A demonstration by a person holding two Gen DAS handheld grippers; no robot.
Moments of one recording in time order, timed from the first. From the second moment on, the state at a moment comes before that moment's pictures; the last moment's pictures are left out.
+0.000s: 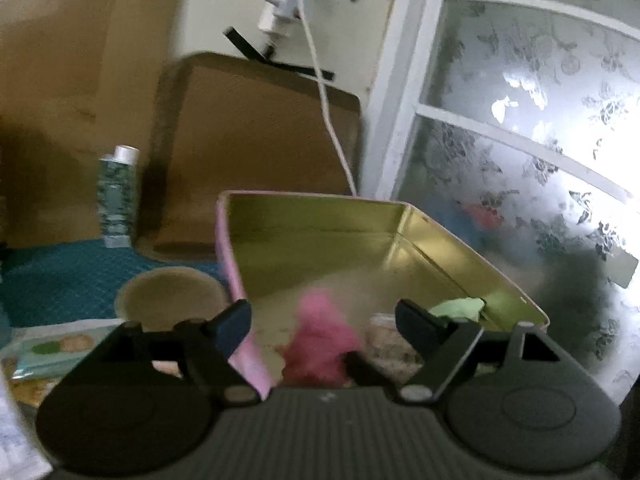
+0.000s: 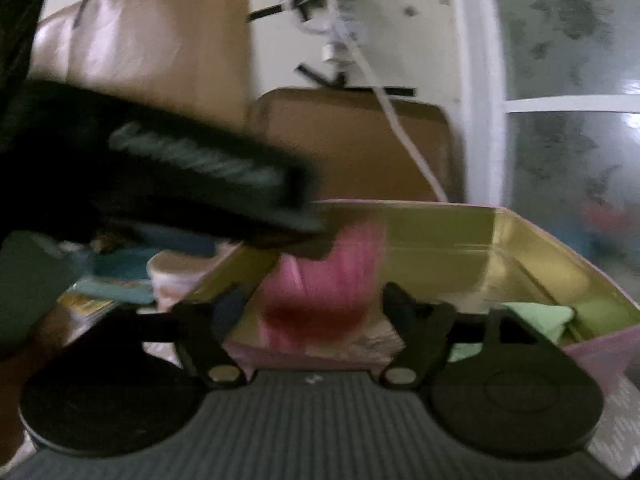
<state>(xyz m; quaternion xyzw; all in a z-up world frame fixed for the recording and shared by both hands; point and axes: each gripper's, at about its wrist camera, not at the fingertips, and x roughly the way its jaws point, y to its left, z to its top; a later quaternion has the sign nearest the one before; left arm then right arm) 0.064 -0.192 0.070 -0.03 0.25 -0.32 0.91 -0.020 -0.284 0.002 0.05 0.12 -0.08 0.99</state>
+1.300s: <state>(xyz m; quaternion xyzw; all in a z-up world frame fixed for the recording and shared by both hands) 0.029 -0.004 0.000 -0.04 0.30 -0.06 0.95 -0.021 -0.159 -0.018 0.02 0.19 0.10 0.98</state>
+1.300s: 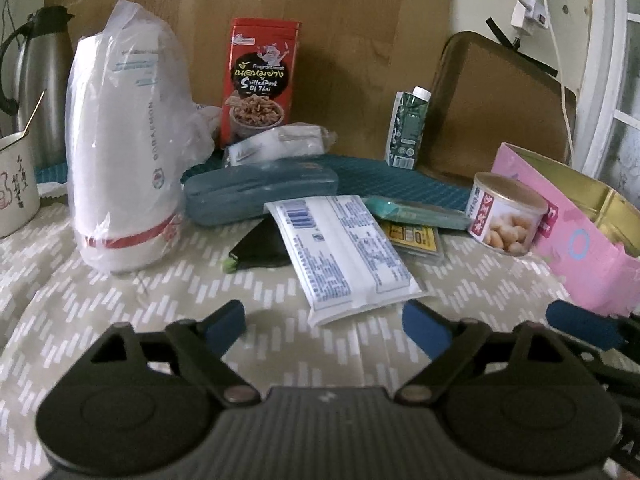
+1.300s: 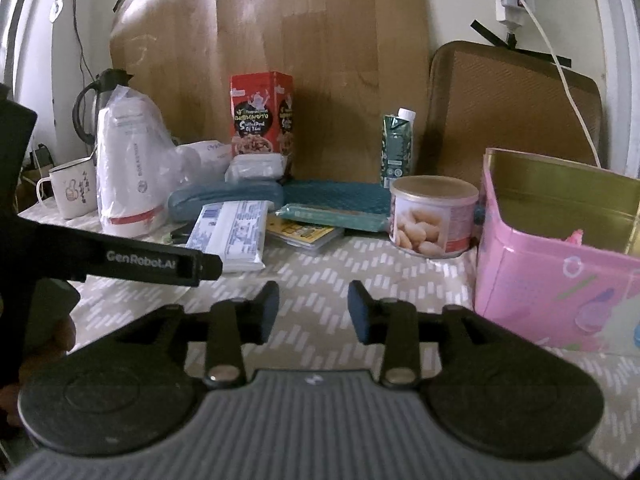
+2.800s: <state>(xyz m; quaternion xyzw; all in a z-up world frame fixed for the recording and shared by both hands) 0.025 0.002 0.006 -0.05 0.28 -0.08 0.96 -0.020 -0.165 -0.018 0.05 0.19 0.12 0.97</state>
